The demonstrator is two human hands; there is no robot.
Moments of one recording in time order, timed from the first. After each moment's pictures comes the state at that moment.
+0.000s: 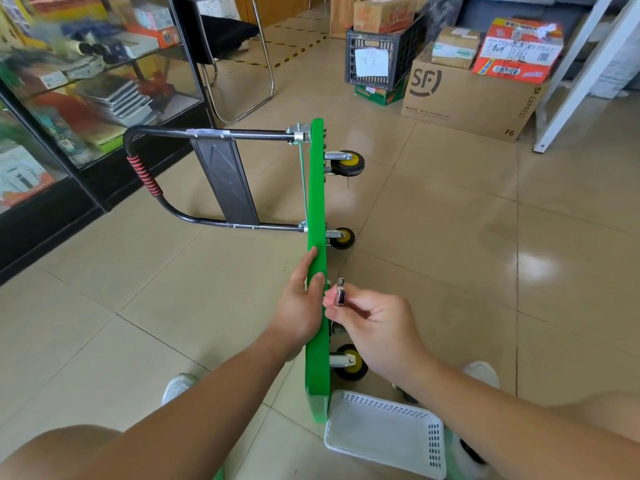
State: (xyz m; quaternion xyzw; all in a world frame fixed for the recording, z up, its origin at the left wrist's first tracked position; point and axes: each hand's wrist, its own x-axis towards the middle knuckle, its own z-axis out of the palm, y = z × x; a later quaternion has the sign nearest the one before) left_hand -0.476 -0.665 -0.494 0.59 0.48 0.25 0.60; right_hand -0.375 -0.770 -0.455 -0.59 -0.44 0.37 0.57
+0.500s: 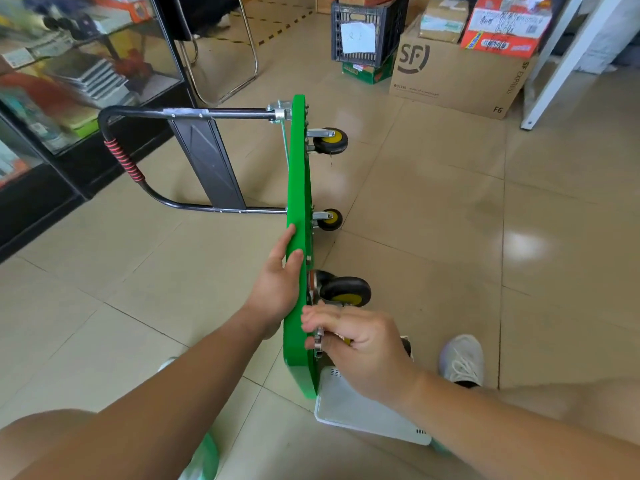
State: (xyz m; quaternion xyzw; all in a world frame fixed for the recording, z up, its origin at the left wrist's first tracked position) left_hand -0.476 -0.664 -0.496 0.58 0.48 0.27 0.60; right_hand -0.383 -0.810 -0.488 -0.53 -0.57 0.25 0.58
